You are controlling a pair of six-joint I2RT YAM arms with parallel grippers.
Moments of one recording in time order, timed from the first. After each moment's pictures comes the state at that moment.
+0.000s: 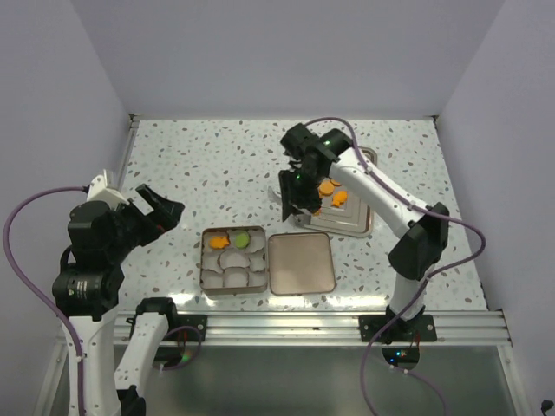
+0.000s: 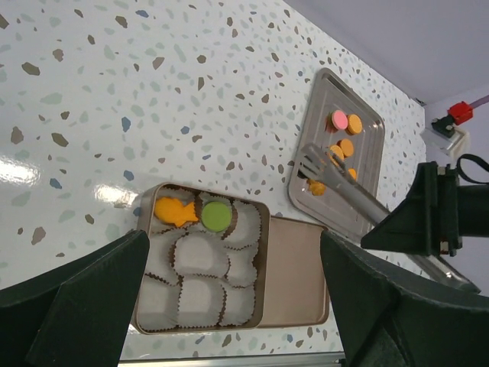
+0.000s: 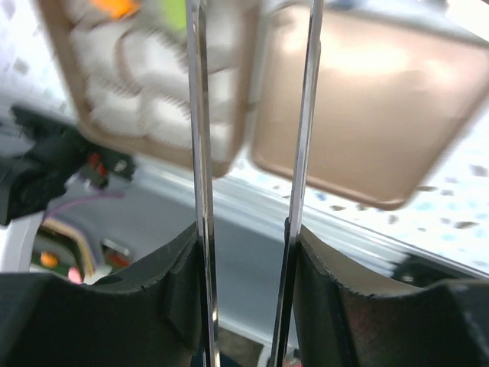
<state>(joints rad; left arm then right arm) 0.04 0.60 1.15 -1.00 0.17 -0.60 0.79 1.89 1.93 -1.35 -0.22 0.63</state>
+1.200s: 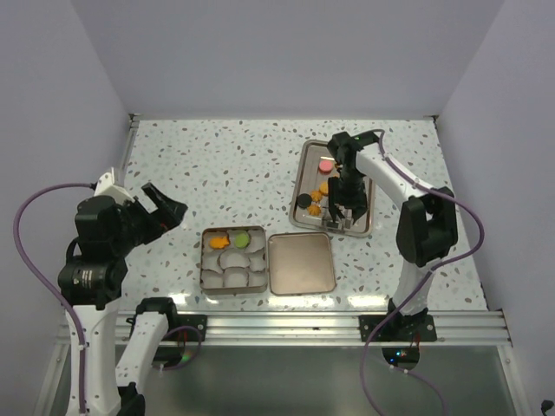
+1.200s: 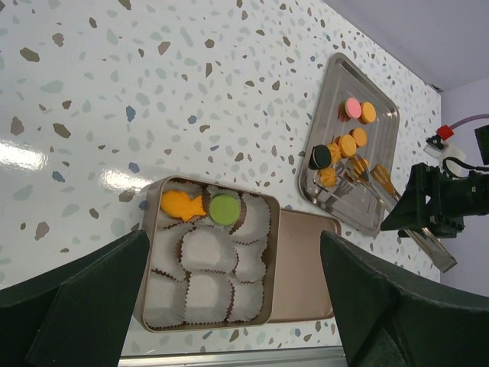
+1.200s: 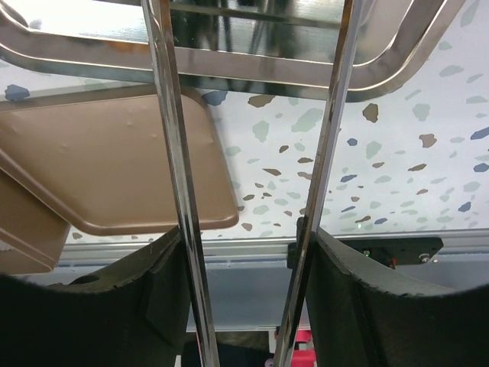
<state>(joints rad) 0.04 0.63 1.11 -0.98 0.18 -0.58 0.38 1.87 1.62 -1.36 0.00 0.46</state>
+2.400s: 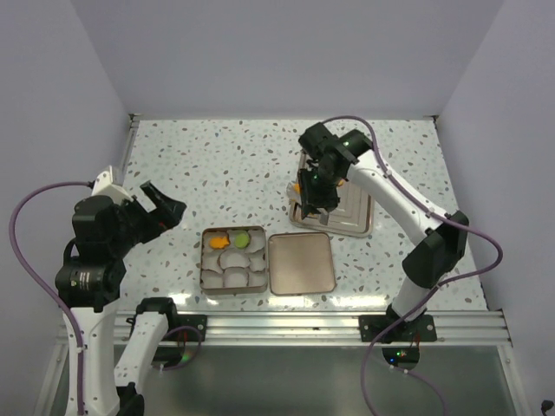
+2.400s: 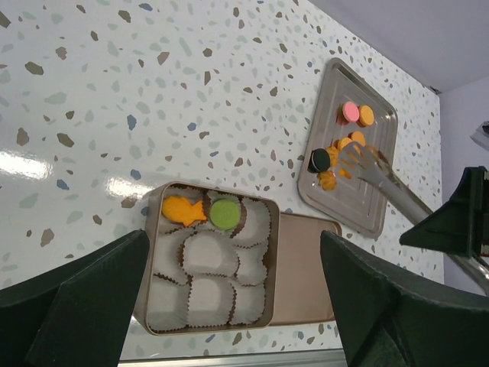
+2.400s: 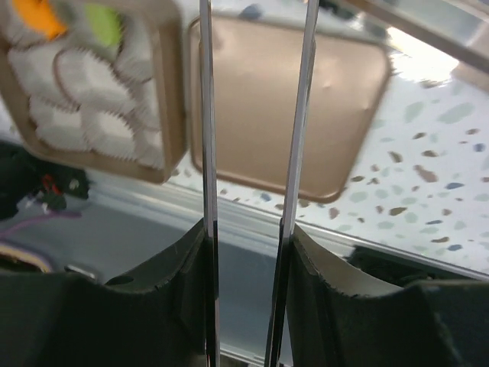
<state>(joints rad) 0.03 0.64 1.14 -0.99 0.17 -0.56 0.60 1.74 1.79 -1.36 -0.09 0.53</state>
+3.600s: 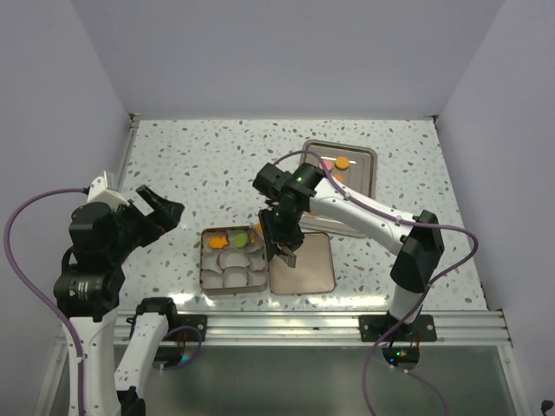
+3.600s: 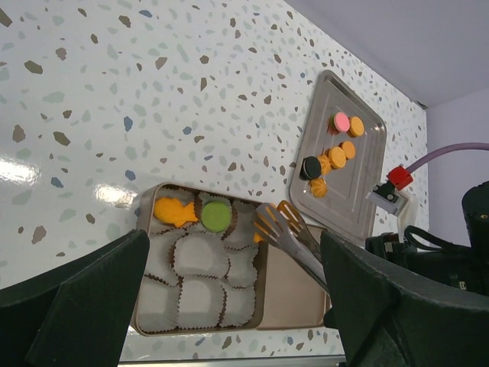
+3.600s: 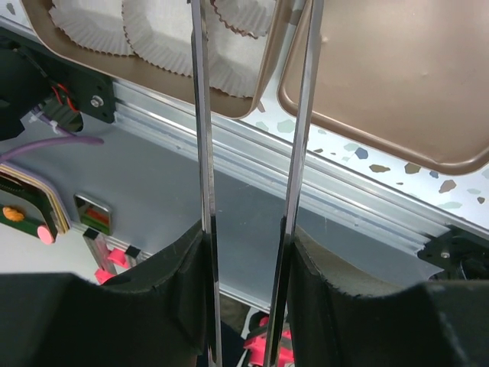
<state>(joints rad) 0.03 0.59 1.13 -0.99 0.15 -0.61 0.95 1.80 1.70 -1.29 -0.25 0.72</state>
